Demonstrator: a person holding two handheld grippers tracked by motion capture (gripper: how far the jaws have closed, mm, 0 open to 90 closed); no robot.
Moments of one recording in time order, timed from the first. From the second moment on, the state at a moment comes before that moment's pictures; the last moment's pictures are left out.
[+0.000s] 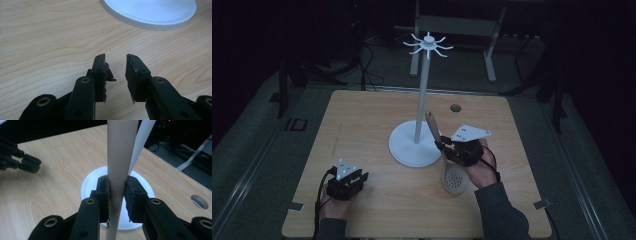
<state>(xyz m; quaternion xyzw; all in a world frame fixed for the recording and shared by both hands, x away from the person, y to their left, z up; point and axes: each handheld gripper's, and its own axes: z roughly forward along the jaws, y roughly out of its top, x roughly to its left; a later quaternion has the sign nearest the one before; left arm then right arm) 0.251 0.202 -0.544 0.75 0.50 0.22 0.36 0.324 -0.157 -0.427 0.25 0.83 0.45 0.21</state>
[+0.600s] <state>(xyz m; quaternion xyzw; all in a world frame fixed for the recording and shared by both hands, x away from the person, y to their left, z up) 0.251 0.202 -0.545 0.75 0.50 0.22 0.36 0.325 -0.157 -0.414 0.24 0.81 0.49 0.23</state>
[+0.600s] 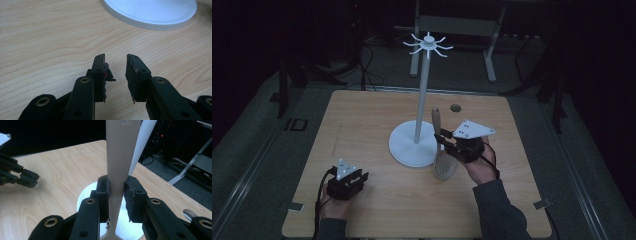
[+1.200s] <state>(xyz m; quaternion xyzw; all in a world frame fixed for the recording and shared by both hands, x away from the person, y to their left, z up) 0.251 0.203 -0.544 0.75 0.50 0.22 0.37 0.332 -0.160 -0.403 0.26 0.79 0.50 0.25</state>
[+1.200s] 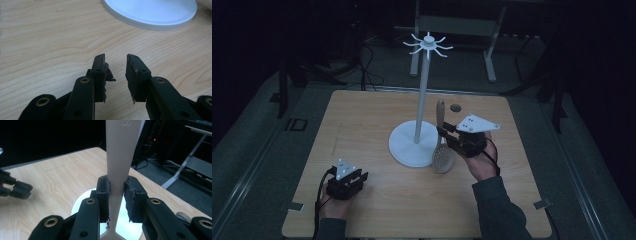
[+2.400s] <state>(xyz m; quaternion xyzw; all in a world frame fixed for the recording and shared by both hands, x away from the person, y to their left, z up) 0.250 0.207 -0.543 0.75 0.51 0.22 0.37 0.352 -0.163 -0.369 0.31 0.74 0.54 0.25</state>
